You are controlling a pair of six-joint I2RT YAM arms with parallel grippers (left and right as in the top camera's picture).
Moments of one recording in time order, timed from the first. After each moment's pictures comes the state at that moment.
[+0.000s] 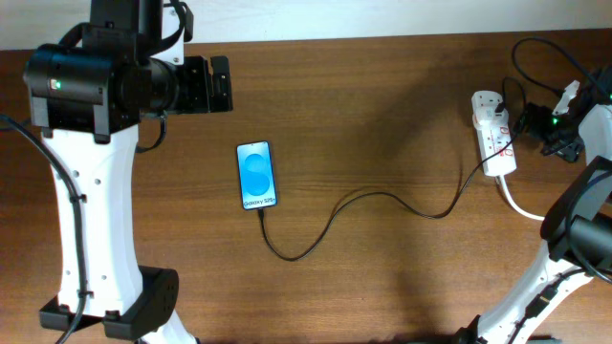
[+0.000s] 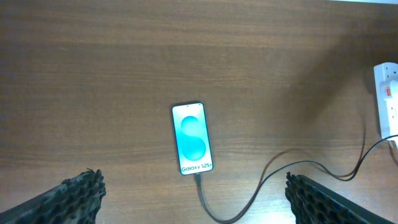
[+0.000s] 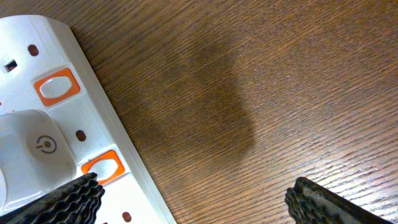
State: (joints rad) left arm -0.18 1.87 2.59 -1.69 0.05 -0.19; right arm -0.53 2.21 1.75 -0.77 -0.15 0.04
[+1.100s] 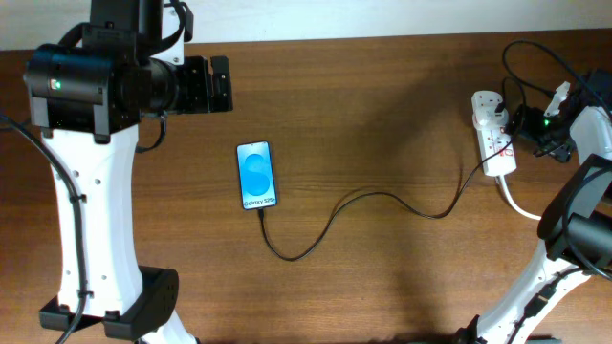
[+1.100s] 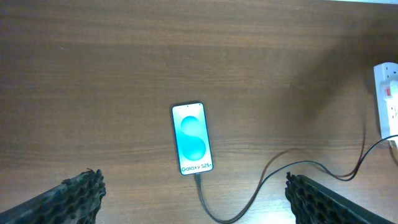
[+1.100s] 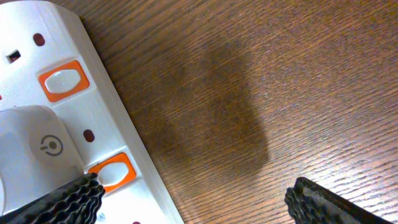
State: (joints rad) left arm -0.18 1.87 2.59 -1.69 0.05 -0.19; right arm -0.51 2.21 1.71 -0.72 -0.15 0.04
